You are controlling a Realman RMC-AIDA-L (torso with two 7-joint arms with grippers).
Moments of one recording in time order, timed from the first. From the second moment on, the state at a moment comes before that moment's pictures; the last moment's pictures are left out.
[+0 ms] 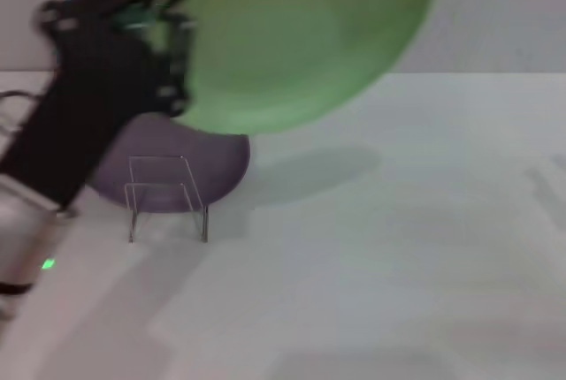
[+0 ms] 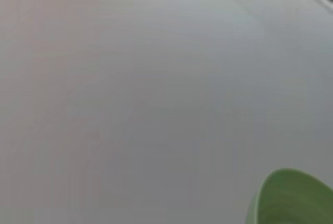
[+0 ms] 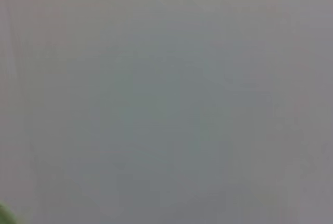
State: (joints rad) left arm -0.08 -1.90 -0.88 -1.18 2.89 1.19 0.43; right arm 0.14 2.08 2.34 0.59 -0.94 1.61 -2.04
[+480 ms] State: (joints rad) left arm -0.45 -1.92 -0.99 -0.21 2.89 1.87 0.20; right arm 0.17 2.08 2.33 0.58 -0.97 1.62 -2.04
